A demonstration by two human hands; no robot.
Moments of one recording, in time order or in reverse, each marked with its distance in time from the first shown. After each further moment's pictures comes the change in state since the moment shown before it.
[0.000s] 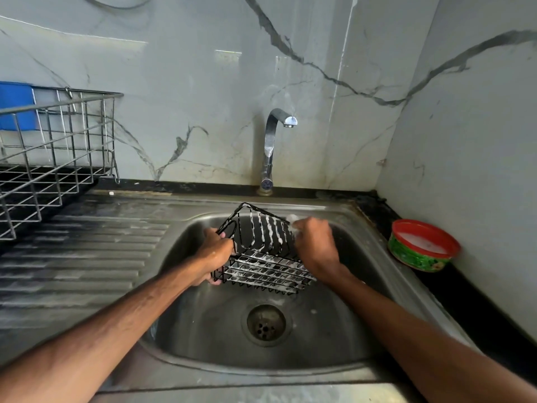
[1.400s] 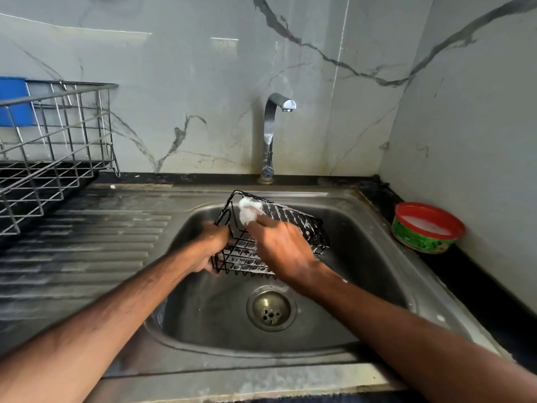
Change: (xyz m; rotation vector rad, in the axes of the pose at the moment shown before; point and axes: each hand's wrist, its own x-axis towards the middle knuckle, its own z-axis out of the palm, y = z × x) left_hand -0.005 0.001 -0.008 -0.055 -0.011 -0.061; right_hand -0.038 -0.055 0.014 -0.261 -0.011 -0.623
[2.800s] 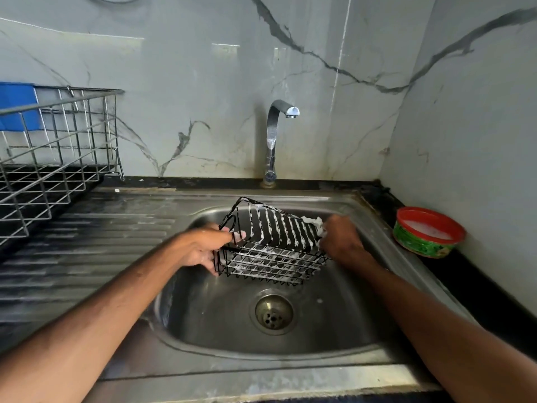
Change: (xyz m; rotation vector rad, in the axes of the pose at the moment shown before) left_hand 0.004 0.006 -0.024 0.048 -0.262 -0.046; right_hand -0.018 0.112 0.012 0.143 -0.138 0.800
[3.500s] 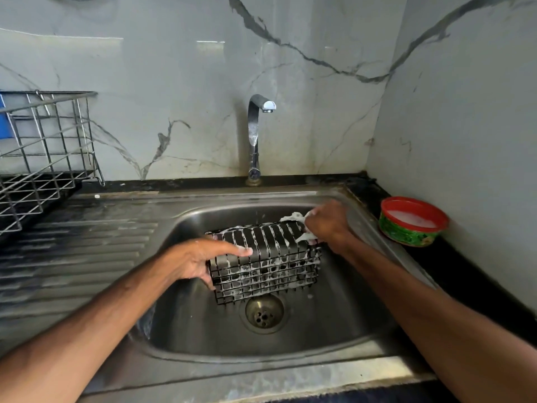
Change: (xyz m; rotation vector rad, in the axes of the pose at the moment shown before) left_hand 0.002 -0.006 0.026 -0.038 -0.137 0.011; right_hand 0.011 -0.007 -0.012 0.495 -0.026 0.227
